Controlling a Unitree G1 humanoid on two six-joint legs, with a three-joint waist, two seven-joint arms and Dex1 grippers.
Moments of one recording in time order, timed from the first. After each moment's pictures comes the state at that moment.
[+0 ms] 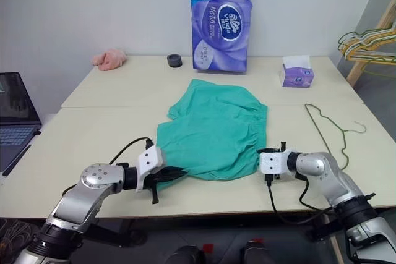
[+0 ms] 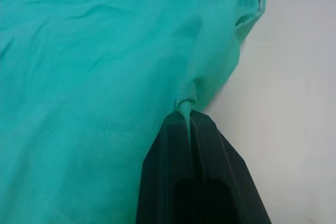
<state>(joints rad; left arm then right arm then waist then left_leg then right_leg) -0.16 0.70 -0.16 -0.11 -0.19 0.29 -1.02 -0.37 -0.71 0.33 0.22 -0.30 -0.29 0.81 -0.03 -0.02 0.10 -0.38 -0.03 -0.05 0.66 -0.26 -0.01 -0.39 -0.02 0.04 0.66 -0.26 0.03</state>
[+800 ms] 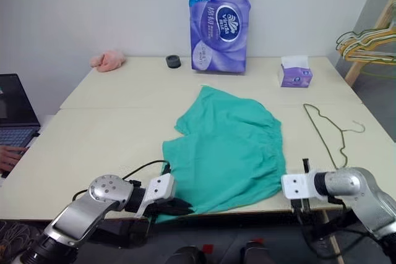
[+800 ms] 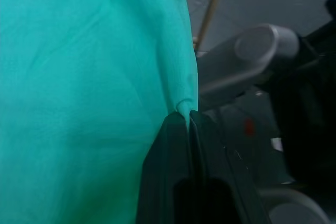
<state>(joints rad) -0.08 0.78 -0.31 -0.31 -0.23 0.39 -1.24 -0.01 -1.02 0.18 -0.26 -0.12 0.01 1.07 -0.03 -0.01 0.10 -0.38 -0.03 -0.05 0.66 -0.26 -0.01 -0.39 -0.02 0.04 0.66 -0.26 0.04</state>
